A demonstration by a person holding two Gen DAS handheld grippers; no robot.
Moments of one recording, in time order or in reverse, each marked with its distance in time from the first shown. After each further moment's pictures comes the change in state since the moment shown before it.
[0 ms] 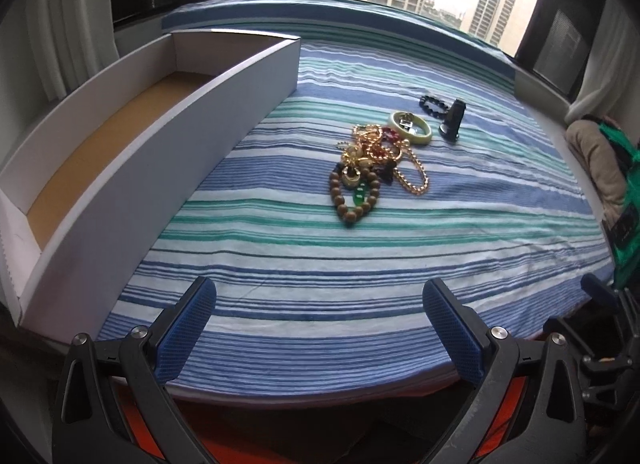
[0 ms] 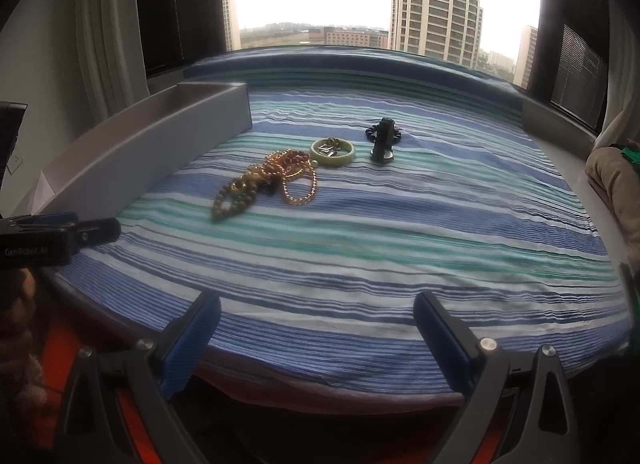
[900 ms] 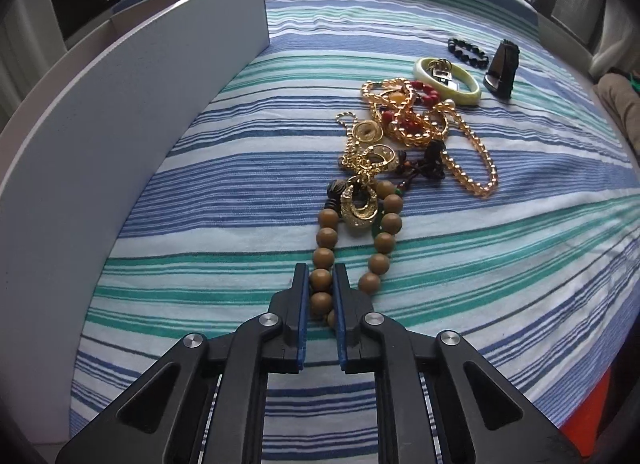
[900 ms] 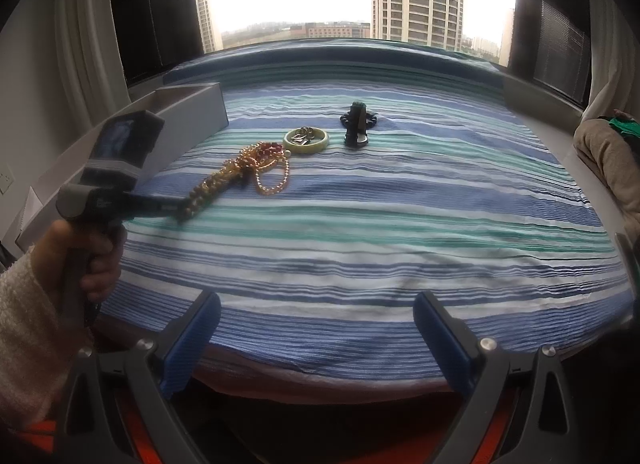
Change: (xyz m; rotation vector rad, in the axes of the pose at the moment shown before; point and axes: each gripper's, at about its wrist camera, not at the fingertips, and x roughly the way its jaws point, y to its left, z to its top) left arm 0.130 -0.008 0.033 0.095 0.141 0.069; right arm 0.000 -0.027 -0.010 0.071 0.019 -0.029
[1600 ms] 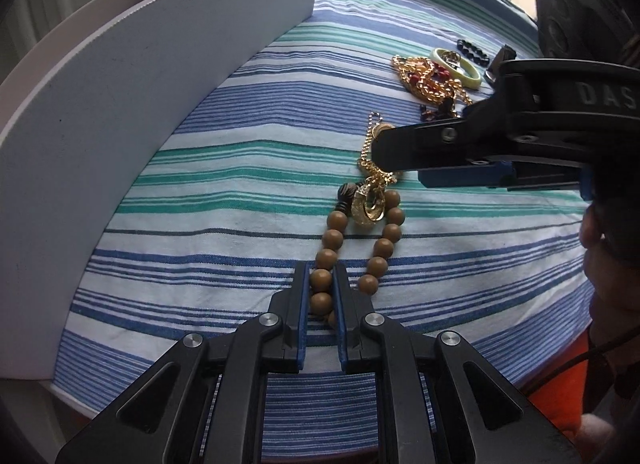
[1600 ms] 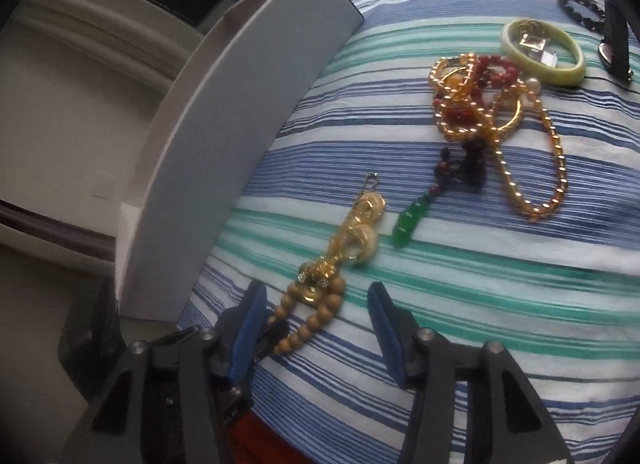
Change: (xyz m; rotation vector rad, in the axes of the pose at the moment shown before) left arm -0.031 0.039 -0.056 -0.097 0.028 -0.072; right arm 0.210 0.113 0.108 0.112 0.529 0.602
